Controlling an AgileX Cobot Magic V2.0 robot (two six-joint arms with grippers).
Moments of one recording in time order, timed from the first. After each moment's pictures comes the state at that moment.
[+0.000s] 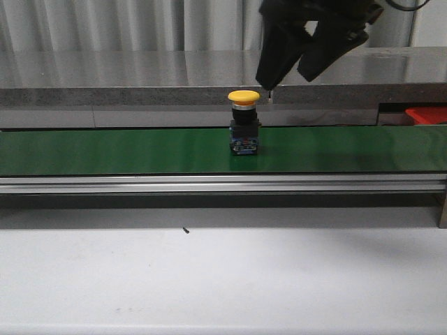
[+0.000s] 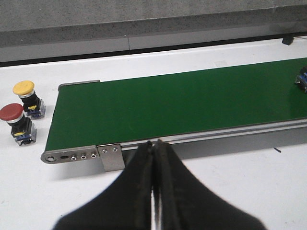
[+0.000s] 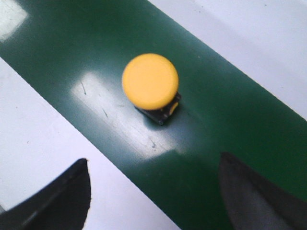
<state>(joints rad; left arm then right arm) -0.06 0.44 -0.54 -0.18 0.59 0.20 0.36 1.69 -1.41 0.29 0.78 -0.40</state>
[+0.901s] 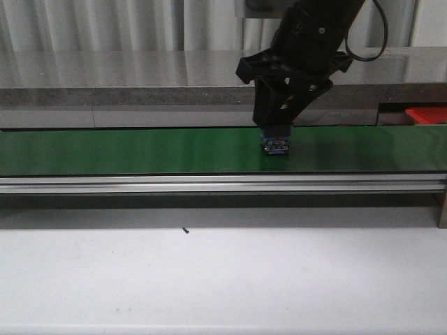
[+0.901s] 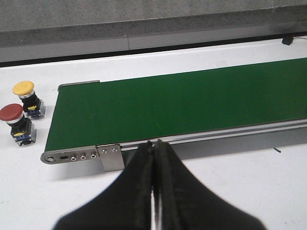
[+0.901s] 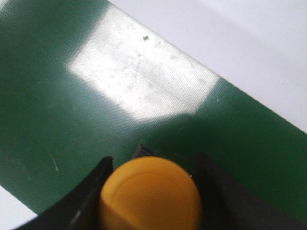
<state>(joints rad) -0.06 0.44 -0.54 -0.18 0.59 0.20 0.36 1.93 -1.57 0.20 0.77 -0.26</state>
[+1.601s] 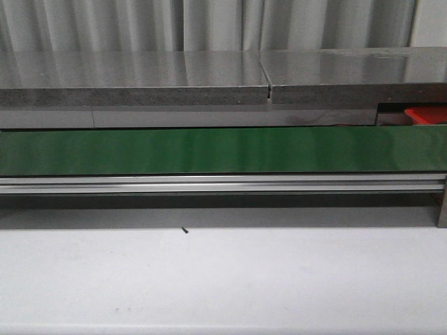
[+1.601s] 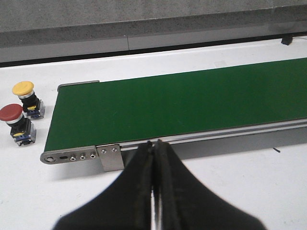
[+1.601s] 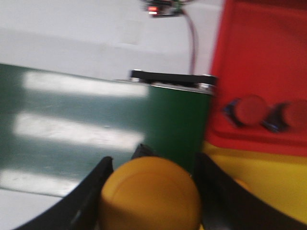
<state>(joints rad) -0.06 0.44 -0.54 -0.18 0.59 0.20 -0.22 1.57 -1.57 0.16 1.04 -0.25</state>
